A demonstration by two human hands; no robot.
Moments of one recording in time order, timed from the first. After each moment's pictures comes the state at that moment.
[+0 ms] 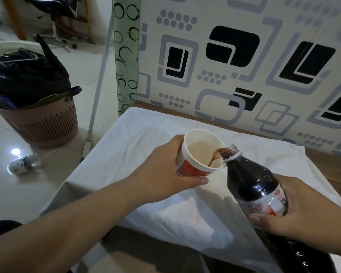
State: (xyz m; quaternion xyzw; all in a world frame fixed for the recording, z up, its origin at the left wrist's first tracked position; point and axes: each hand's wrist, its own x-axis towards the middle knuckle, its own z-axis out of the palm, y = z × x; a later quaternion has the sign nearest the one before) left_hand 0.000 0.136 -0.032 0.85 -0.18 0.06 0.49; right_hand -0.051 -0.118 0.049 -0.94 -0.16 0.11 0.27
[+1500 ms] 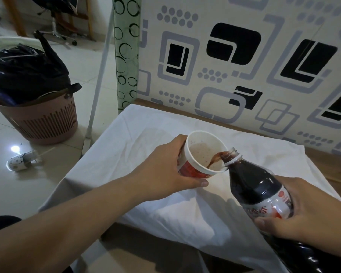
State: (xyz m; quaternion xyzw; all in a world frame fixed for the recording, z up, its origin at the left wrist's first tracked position) left_hand -0.001 0.134 -0.032 0.85 -0.20 0.04 0.49; right_hand -0.058 -0.124 0.058 -0.96 -0.13 0.15 0.21
